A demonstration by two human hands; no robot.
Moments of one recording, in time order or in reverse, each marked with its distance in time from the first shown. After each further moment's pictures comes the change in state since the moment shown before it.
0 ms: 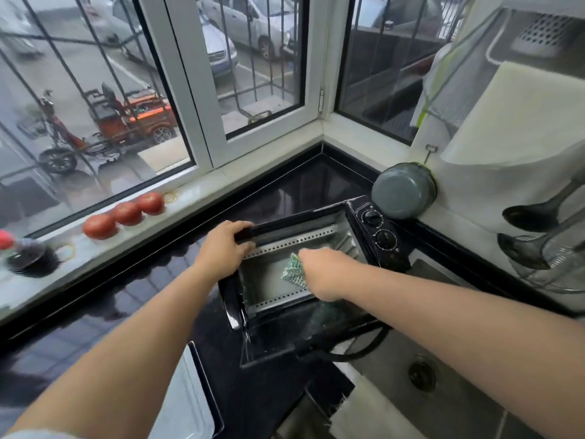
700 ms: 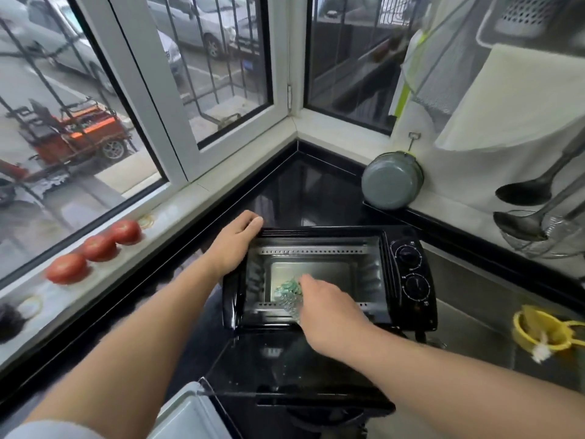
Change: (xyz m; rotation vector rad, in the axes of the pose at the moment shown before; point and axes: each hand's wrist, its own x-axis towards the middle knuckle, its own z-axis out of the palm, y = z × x) left_hand 0.069 -0.006 -0.005 -0.363 -0.257 0.160; right_hand -0.007 -0.060 0.036 0.398 0.260 0.252
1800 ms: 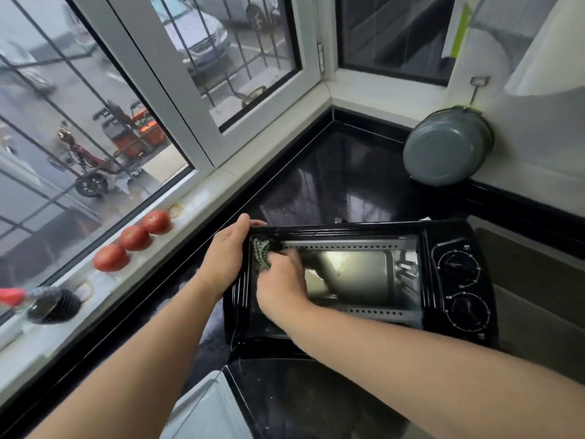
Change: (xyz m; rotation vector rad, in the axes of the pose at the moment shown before) left_hand -0.030 0.002 0.015 -0.271 0.223 -0.267; right_hand 0.109 -0.031 0.082 0.837 0.241 0.174
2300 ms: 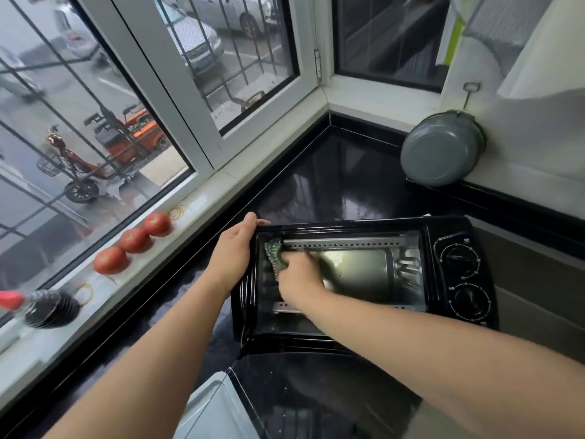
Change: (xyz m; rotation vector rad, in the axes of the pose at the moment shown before) left_hand -0.001 -0.002 -0.001 0.014 0.001 0.003; right_hand 0.010 0.008 -0.018 -0.225 -0.181 -0.098
